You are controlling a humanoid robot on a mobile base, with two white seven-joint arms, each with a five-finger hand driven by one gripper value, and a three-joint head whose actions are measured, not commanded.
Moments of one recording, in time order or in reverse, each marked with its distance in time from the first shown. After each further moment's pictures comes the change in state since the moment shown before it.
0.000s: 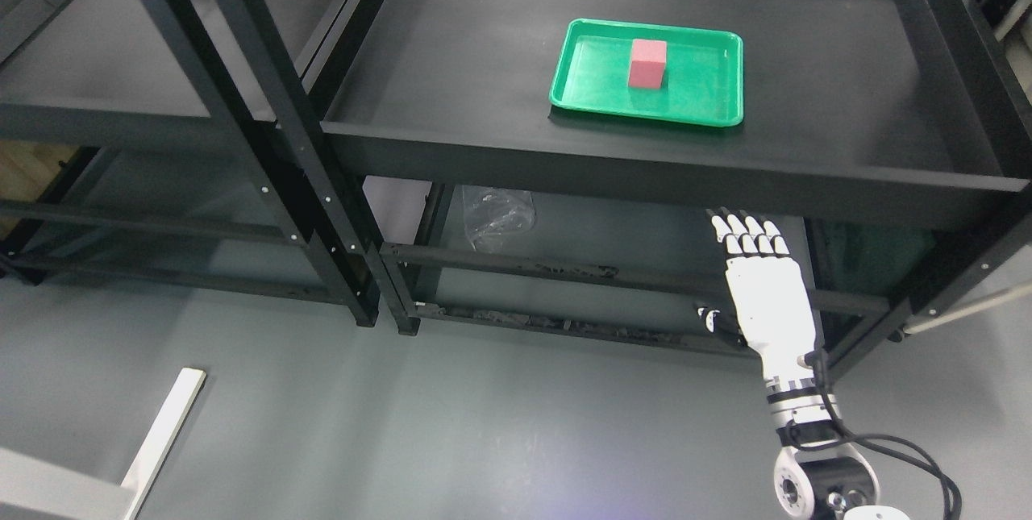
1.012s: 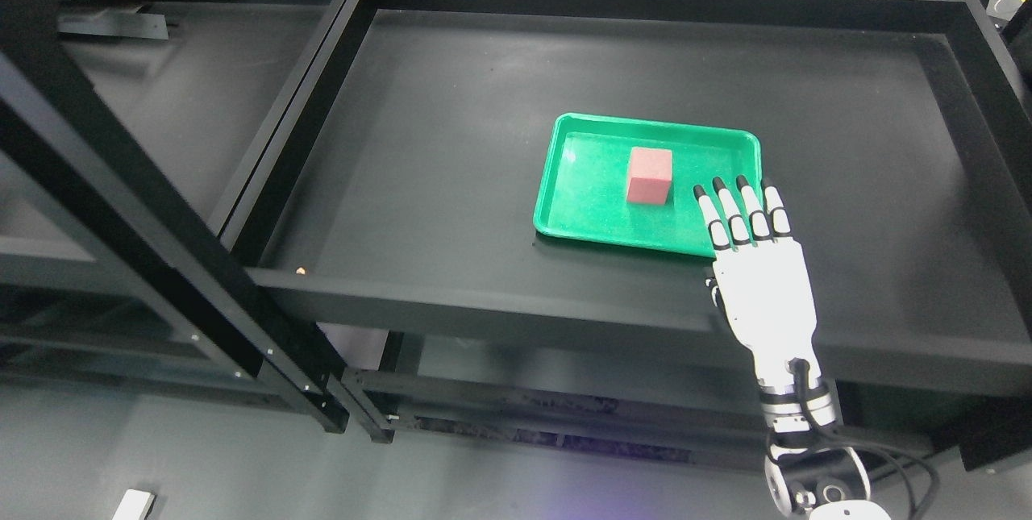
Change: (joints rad) left arm 0.000 0.000 0.000 0.000 0.000 0.000 0.000; right arm -0.018 0.020 0.017 0.000 0.345 0.062 -0.314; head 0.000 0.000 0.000
